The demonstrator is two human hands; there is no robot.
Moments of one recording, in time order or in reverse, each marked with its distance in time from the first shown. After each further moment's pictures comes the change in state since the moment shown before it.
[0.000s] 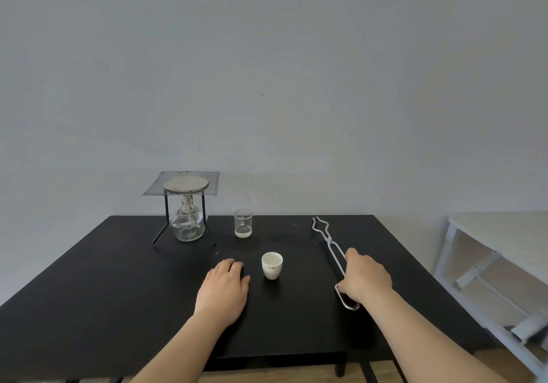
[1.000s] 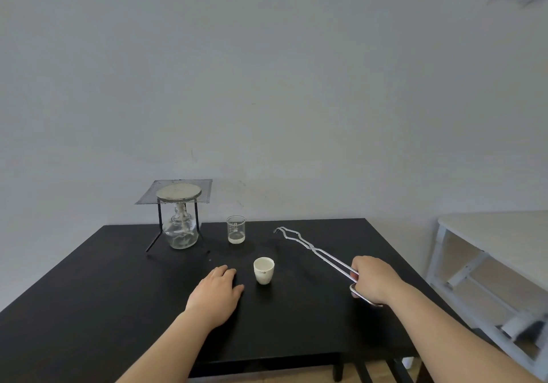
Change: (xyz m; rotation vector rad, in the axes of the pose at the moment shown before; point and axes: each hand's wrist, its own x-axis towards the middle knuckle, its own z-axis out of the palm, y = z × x) left_hand 0.004 0.001 -0.015 0.017 -0.185 0.002; right_hand 0.011 0.045 -0.015 -0.008 -0.086 -0.178
